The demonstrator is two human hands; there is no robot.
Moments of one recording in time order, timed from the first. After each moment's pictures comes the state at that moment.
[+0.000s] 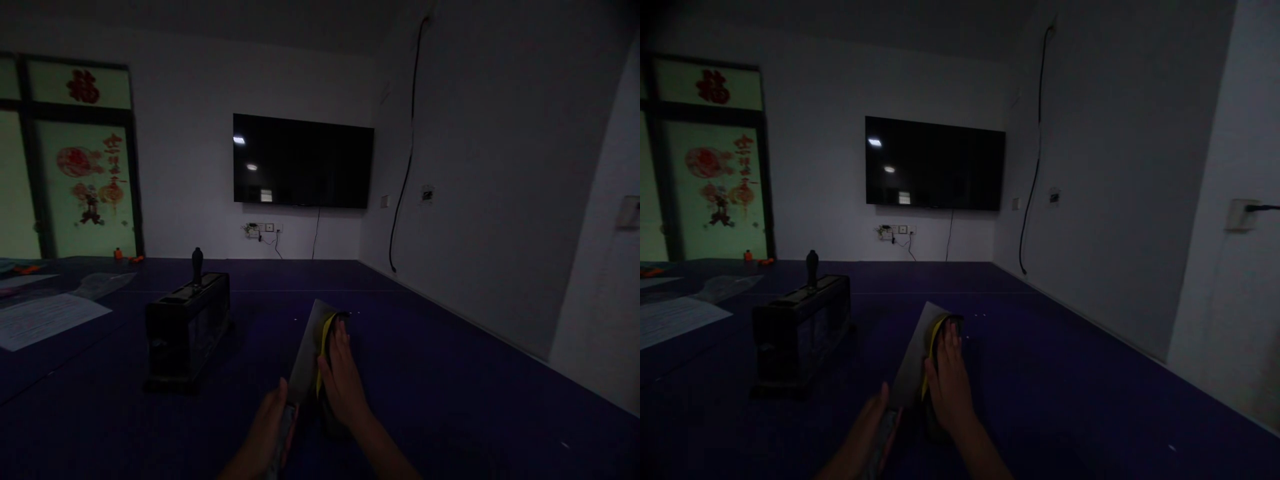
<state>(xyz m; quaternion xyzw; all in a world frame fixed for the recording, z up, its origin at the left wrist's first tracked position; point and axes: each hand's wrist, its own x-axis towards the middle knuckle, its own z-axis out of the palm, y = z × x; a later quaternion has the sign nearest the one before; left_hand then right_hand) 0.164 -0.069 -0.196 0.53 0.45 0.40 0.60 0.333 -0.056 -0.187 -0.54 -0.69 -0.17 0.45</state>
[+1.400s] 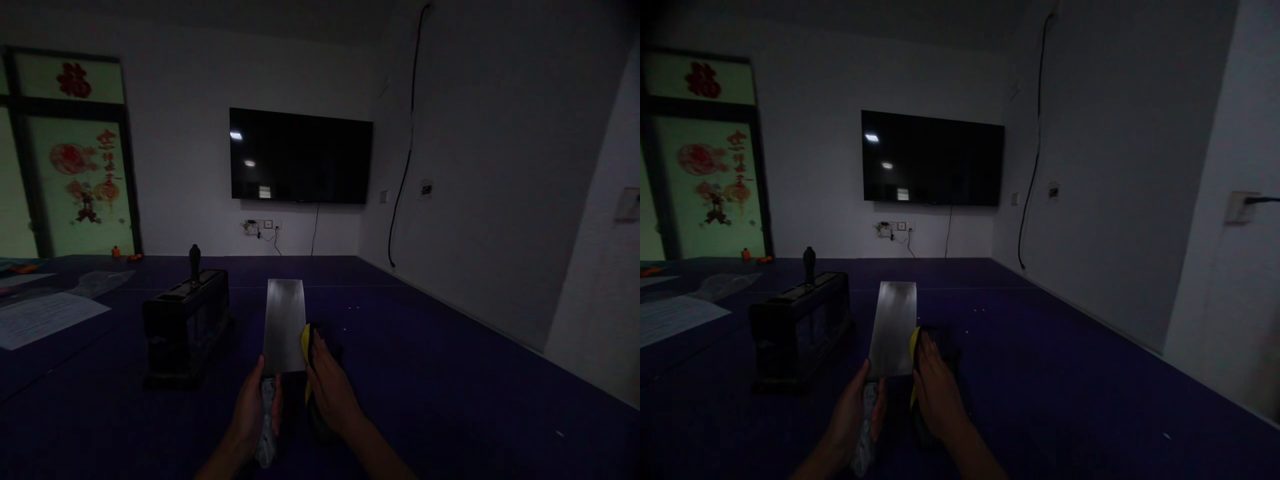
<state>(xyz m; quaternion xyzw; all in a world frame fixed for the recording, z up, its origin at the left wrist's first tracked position) 0.154 -0.059 -0.176 0.39 0.32 0.45 0.74 0.321 -0.063 -0.201 -0.49 -0.76 -0.14 0.41</state>
